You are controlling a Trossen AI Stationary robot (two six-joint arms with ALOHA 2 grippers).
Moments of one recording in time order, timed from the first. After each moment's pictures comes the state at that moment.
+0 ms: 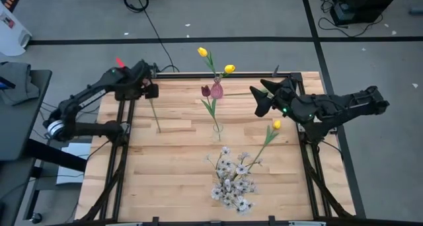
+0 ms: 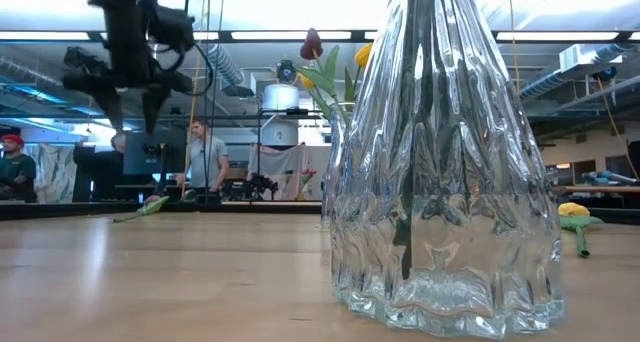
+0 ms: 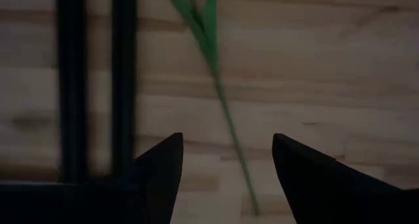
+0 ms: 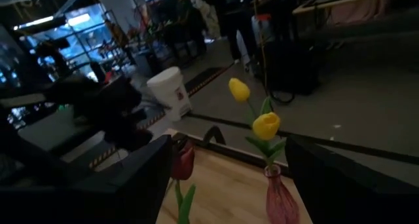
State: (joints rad) left arm 0.83 1.12 0.99 -1.19 -0.15 -0.80; right arm 0.25 1.08 1.21 -0.40 1.02 0.58
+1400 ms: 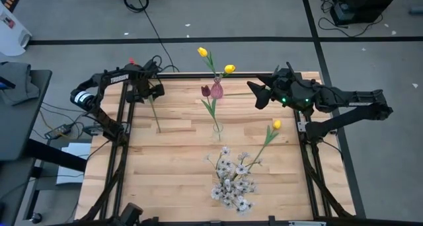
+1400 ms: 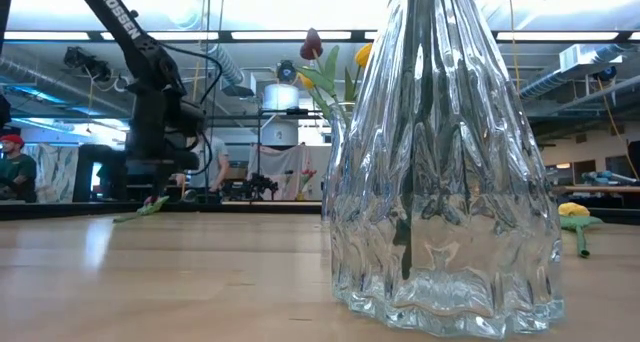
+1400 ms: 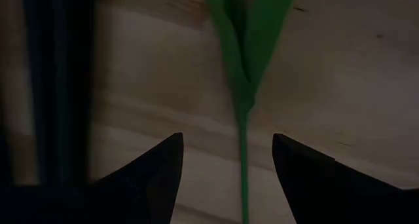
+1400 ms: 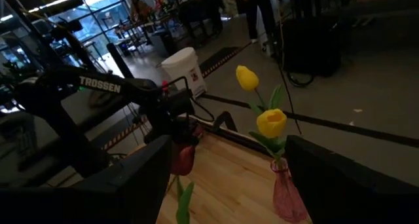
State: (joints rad) left arm 1.07 1.59 0.91 -0.91 0.00 -0.78; right arm 0.06 1.05 1.21 -0.42 0.72 0.56
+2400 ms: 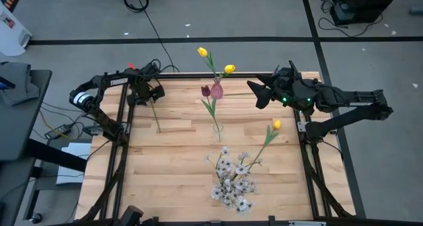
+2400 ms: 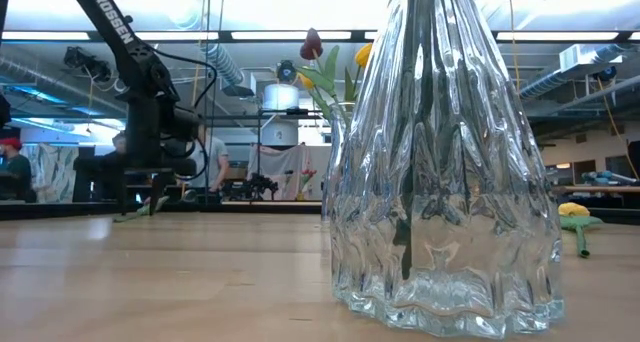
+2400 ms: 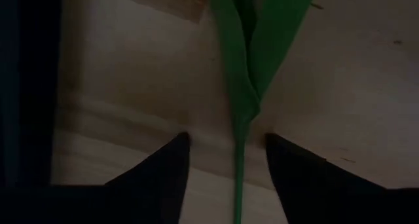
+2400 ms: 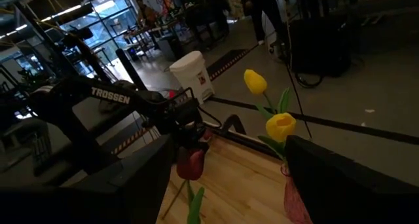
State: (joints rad) left arm 1.07 1.57 0.81 -0.76 0.05 -0.85; right arm 0.06 1.04 1.21 -0.39 0.70 0.57
